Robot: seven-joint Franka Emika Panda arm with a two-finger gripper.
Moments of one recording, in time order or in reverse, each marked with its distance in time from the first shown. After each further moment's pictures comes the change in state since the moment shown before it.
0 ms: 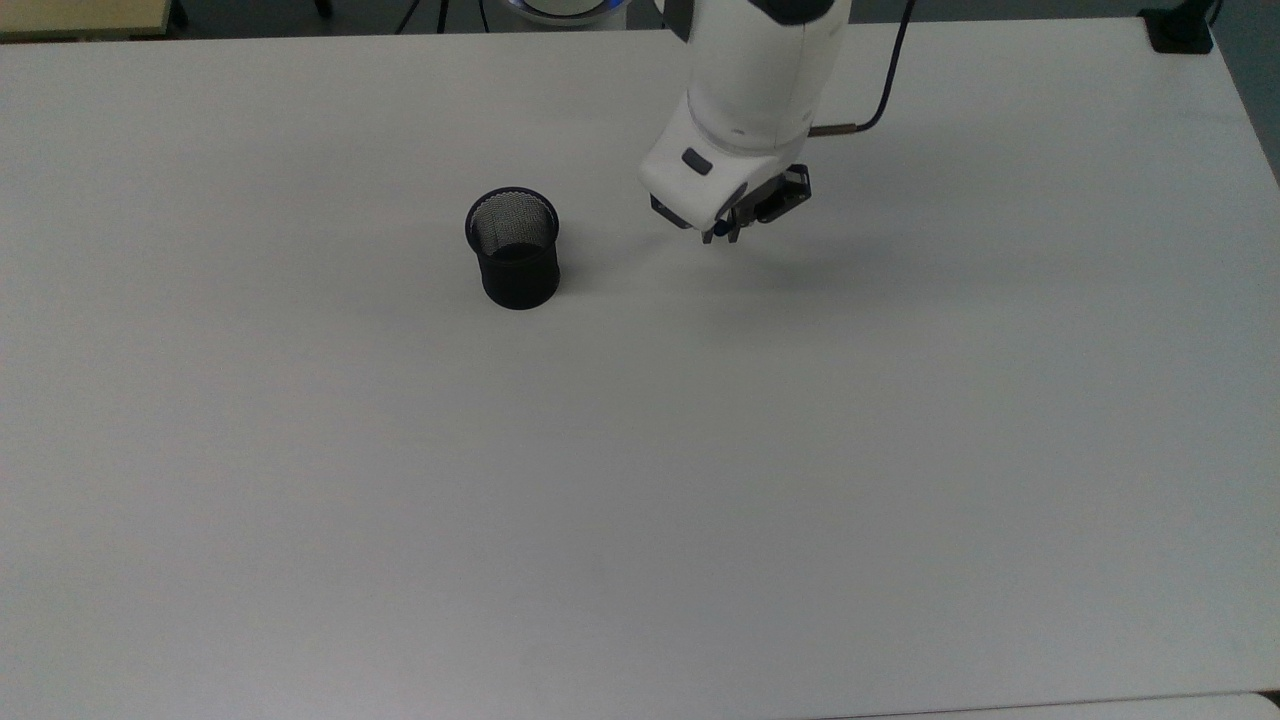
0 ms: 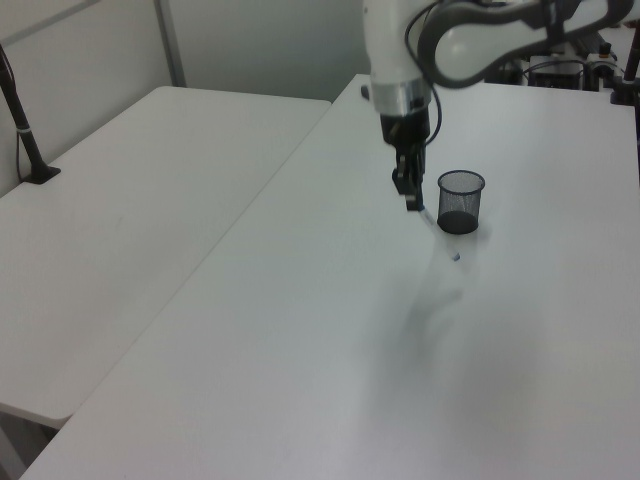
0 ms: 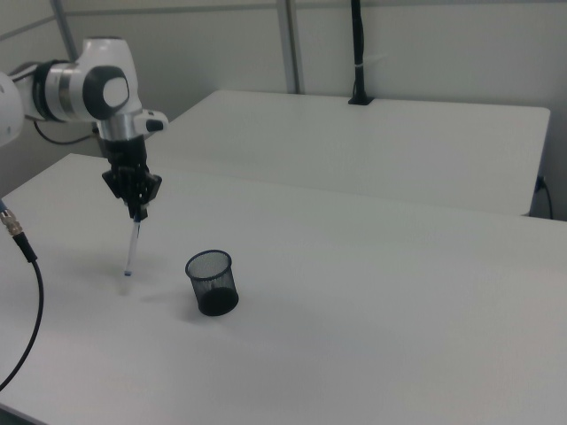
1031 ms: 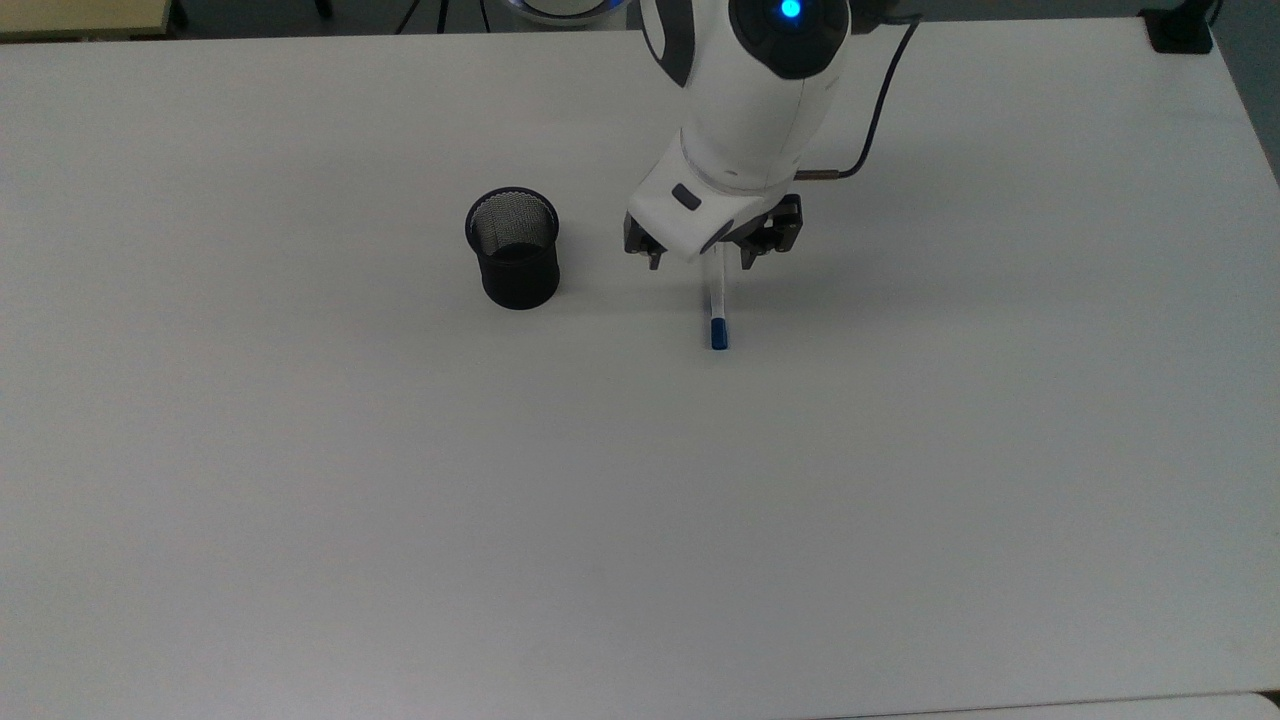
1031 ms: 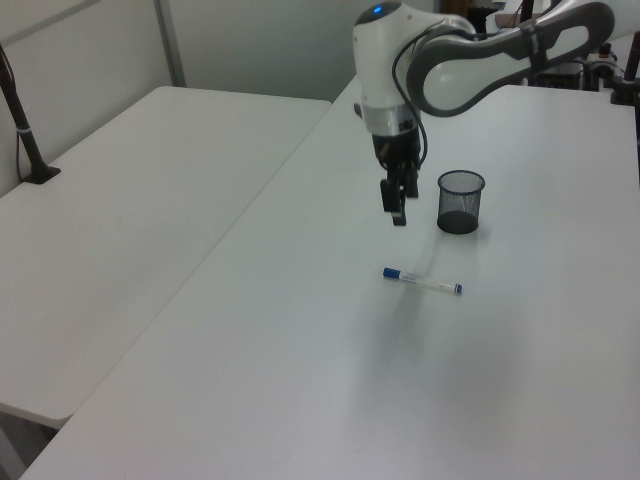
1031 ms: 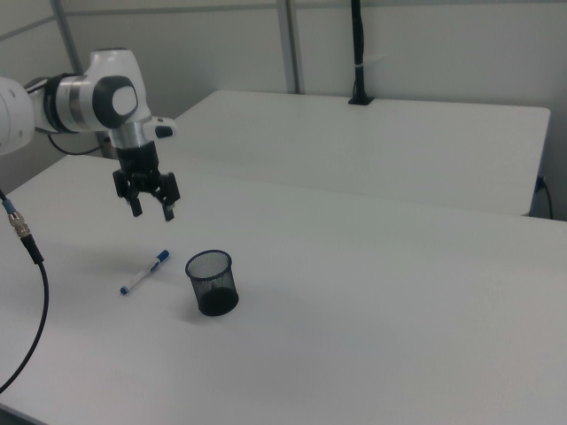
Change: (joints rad) arm -0.002 0.038 -0.009 0.008 -0.075 0.047 0.043
